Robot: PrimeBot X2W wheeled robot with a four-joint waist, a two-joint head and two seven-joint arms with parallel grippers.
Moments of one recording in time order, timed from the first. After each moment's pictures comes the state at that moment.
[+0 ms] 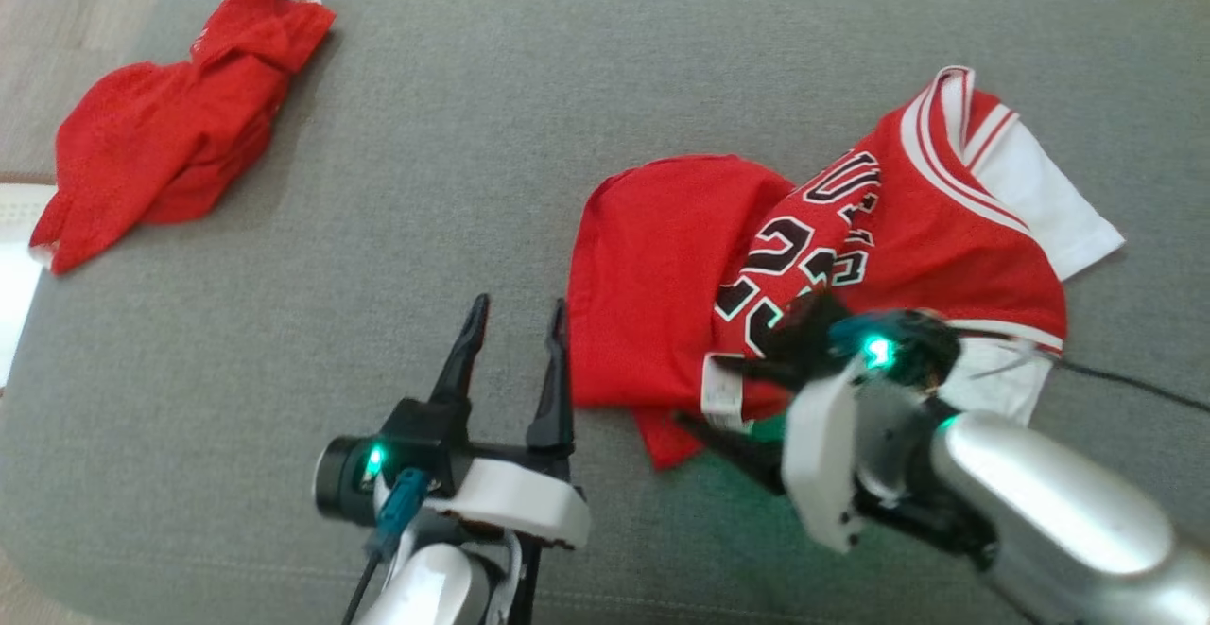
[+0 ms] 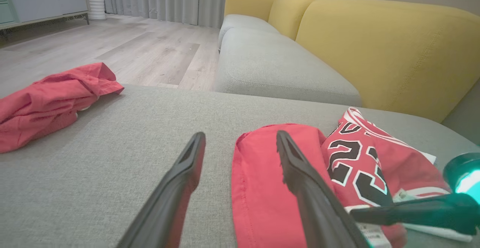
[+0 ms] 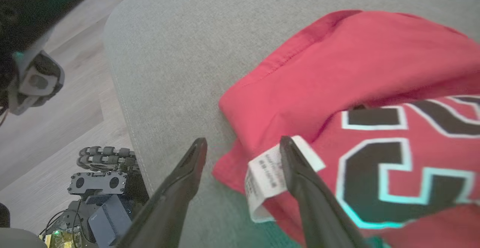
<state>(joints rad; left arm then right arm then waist) -0.13 0.05 -0.58 0.07 -0.28 0.32 -0.25 -0.50 -0.48 0.94 0.07 0.68 0.12 0.49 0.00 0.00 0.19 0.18</state>
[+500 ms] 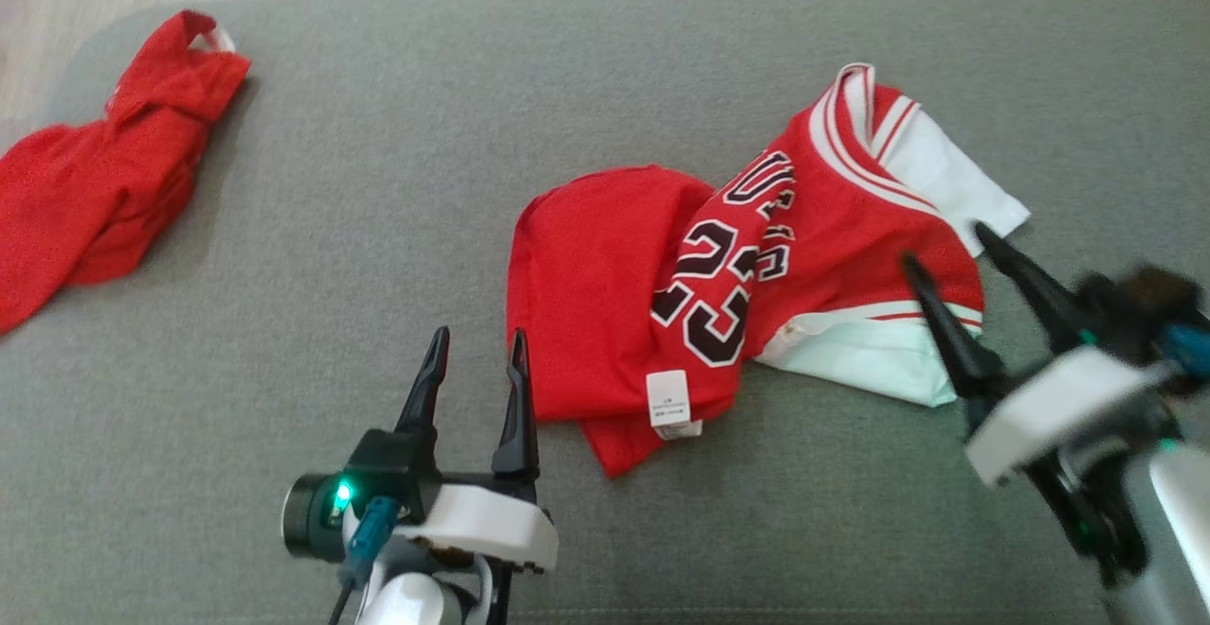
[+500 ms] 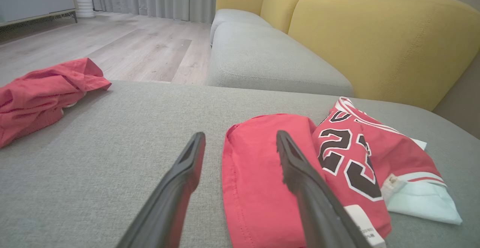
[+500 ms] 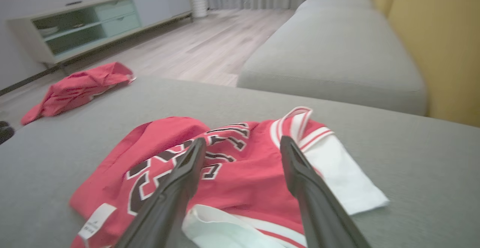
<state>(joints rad) -0.05 0.05 -0.51 0.06 -0.25 0.32 -0.25 -0.17 -0.40 0.28 -0.03 0.43 0.12 0.19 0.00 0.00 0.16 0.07</state>
